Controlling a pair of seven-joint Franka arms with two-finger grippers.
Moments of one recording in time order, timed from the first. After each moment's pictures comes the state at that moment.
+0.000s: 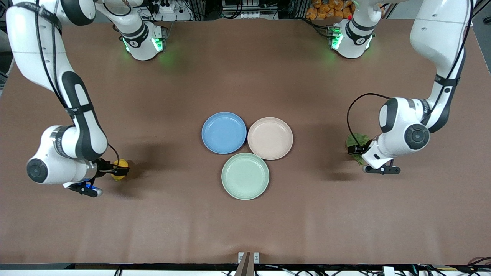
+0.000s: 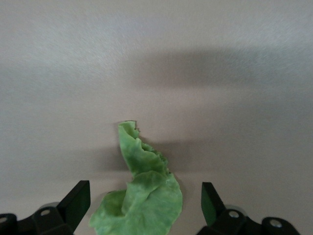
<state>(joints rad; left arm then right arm) -0.02 0.50 -0.10 -1.95 0.03 2.30 -0.08 -0.05 0.74 -0.01 -1.56 0.13 2.03 0.17</state>
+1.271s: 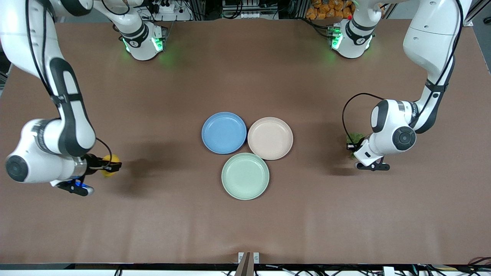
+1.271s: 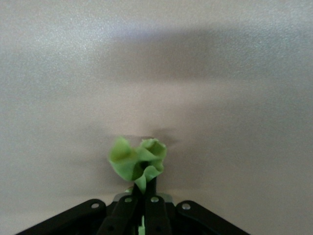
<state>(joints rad) -0.03 0.53 -0.10 -1.99 0.03 2.33 -0.08 -0.04 0.59 -0.01 -1.51 0.13 1.82 0.21</state>
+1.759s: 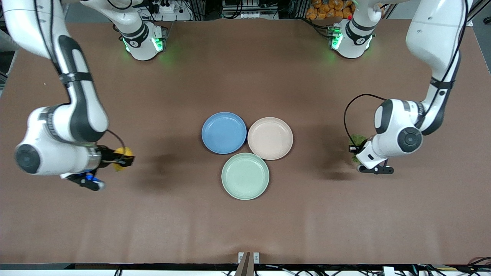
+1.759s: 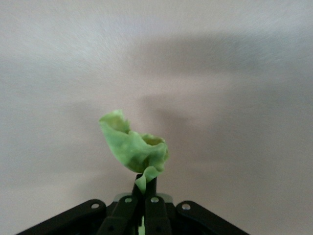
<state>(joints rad) -0.04 0.48 -0.10 -1.86 0.03 2.14 -0.08 0.11 0.54 0.00 -1.51 0.16 1.78 0.47</state>
